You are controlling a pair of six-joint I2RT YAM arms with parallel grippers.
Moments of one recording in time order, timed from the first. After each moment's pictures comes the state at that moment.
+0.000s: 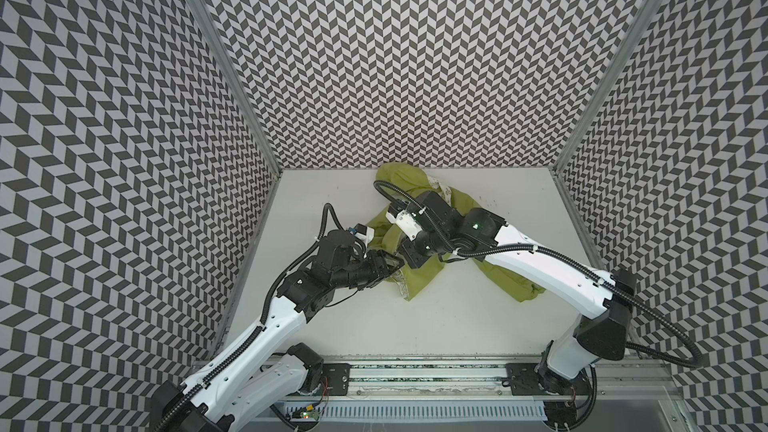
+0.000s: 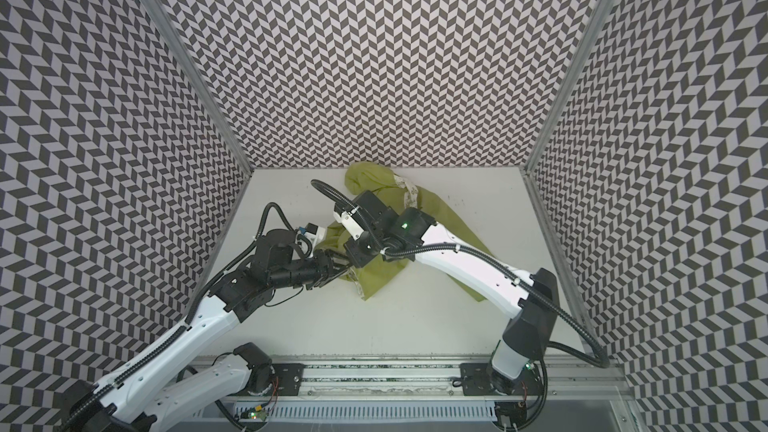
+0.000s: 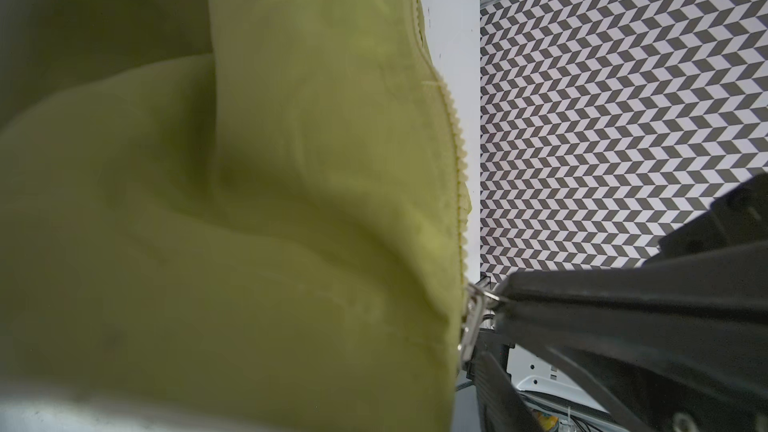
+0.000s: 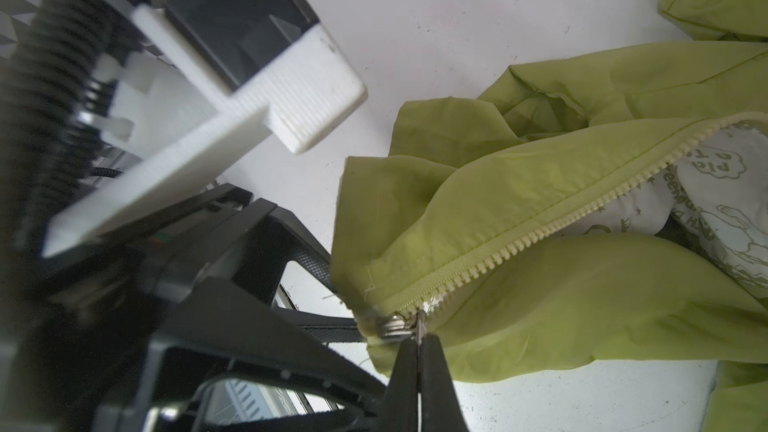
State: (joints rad) left arm -0.53 0.91 0.75 -0.34 0.57 -0.96; right arm 0.90 1.66 1.68 -0.80 -0.11 0.25
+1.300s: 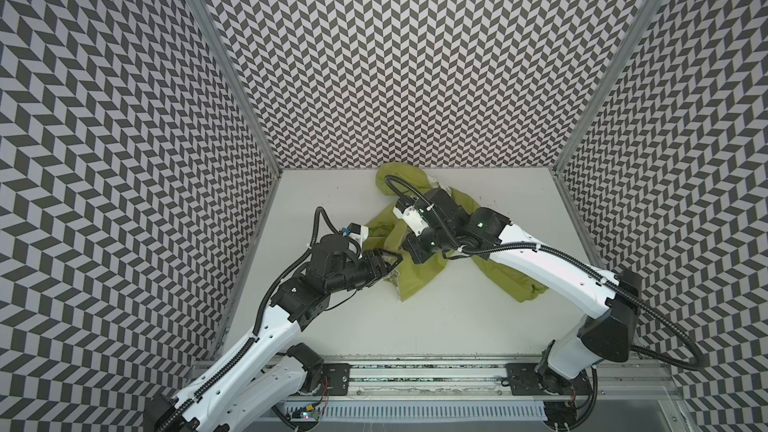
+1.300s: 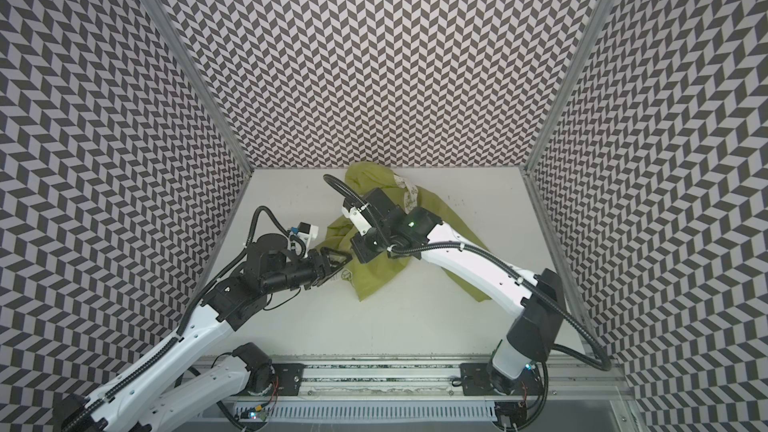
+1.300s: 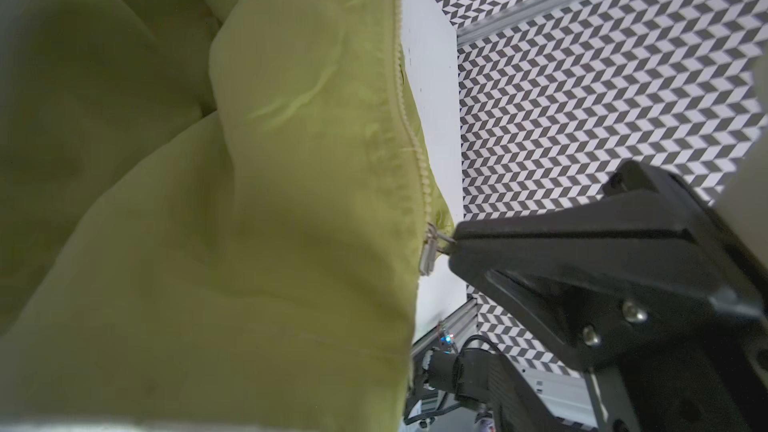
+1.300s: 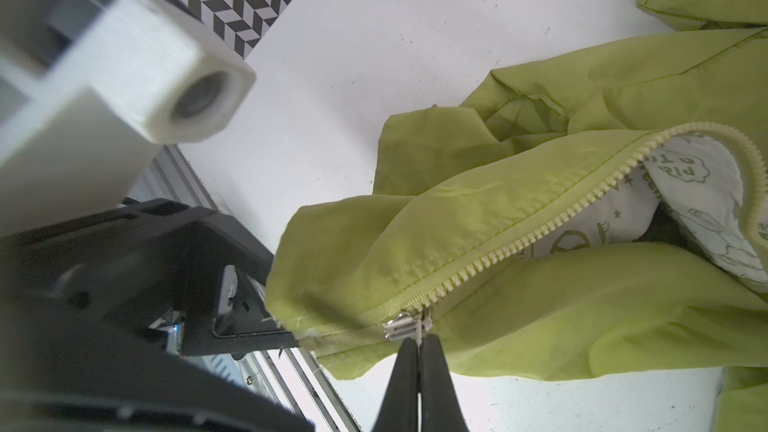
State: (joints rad) left arm -0.54 0.83 0.71 -0.27 0.51 -1.01; right arm 0.86 1.62 1.60 -0.73 -0.14 0.27
